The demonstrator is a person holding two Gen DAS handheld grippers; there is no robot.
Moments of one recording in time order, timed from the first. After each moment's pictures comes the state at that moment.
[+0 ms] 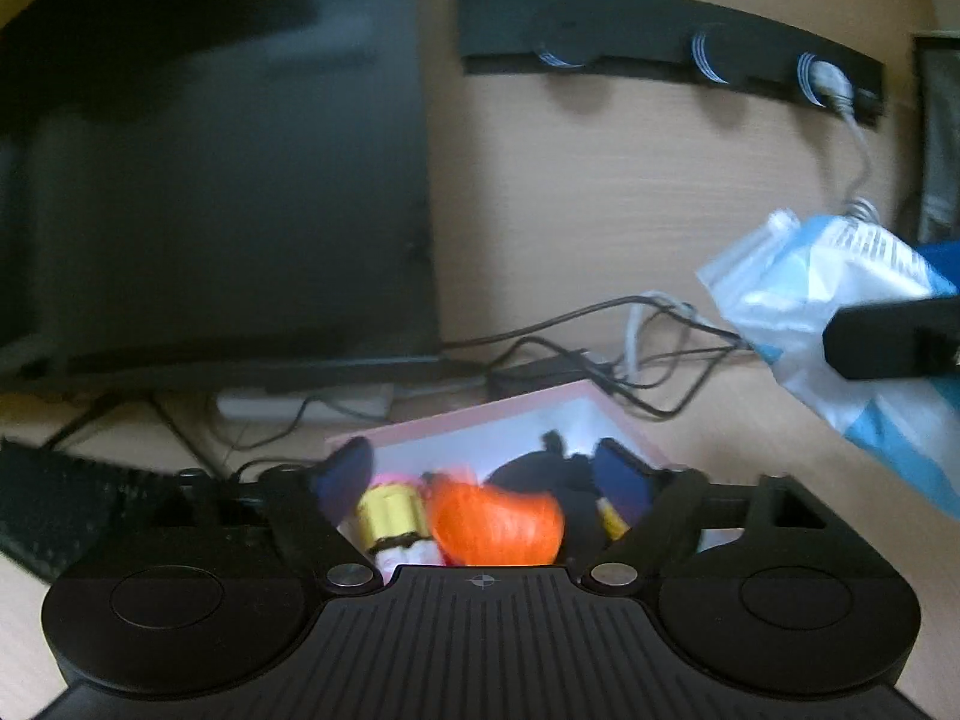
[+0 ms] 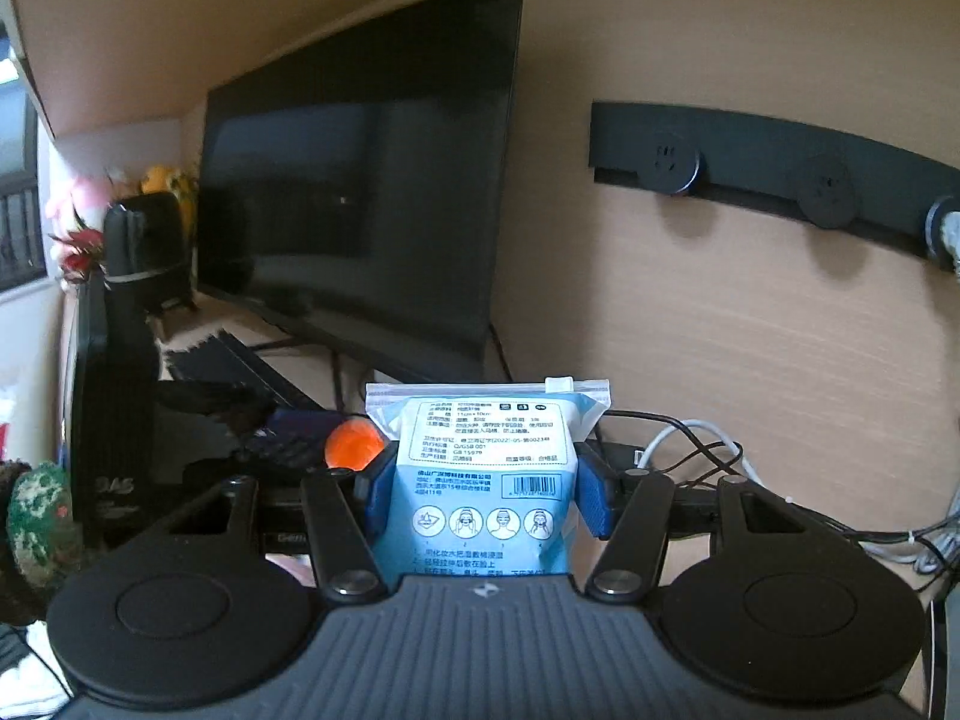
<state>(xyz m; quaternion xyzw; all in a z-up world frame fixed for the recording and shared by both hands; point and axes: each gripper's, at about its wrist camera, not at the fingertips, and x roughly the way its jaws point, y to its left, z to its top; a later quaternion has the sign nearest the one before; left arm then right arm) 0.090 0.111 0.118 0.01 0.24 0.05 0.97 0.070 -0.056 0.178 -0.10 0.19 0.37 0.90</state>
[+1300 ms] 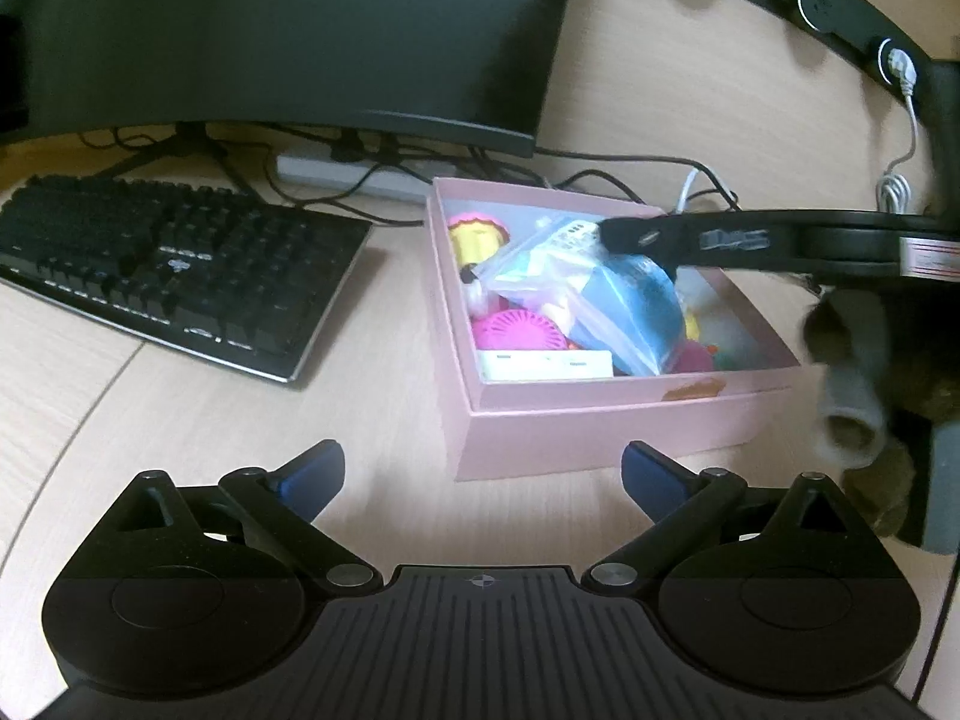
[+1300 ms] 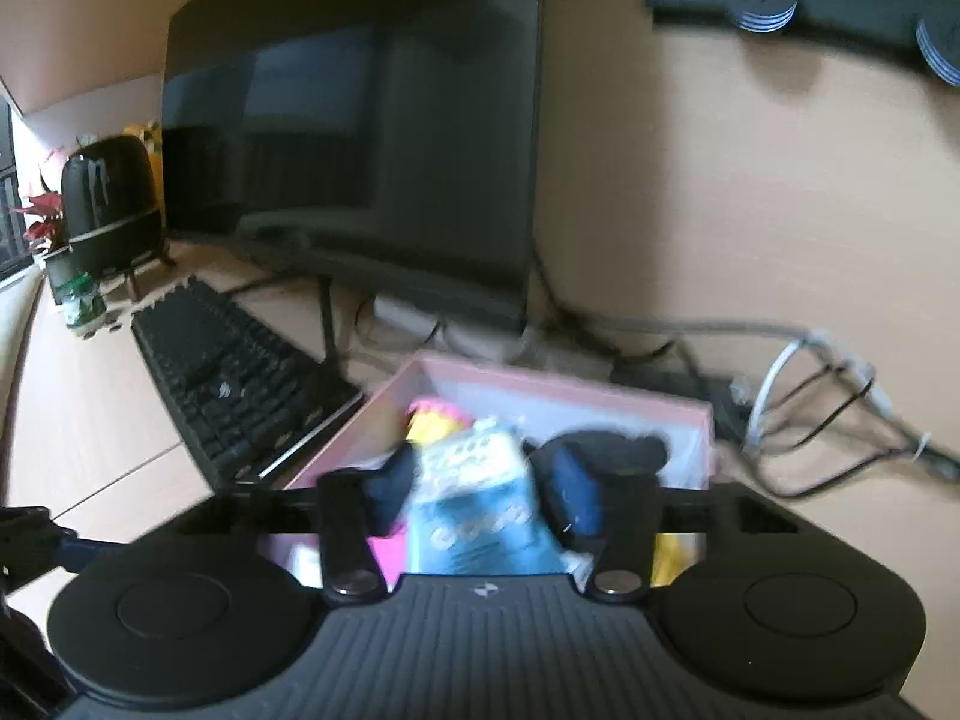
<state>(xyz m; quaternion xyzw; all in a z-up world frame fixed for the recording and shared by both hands) 0.017 0.147 0.061 -0.11 0.35 0.06 0.93 0.135 0.037 0.082 -0.08 0.29 0.37 0.88</state>
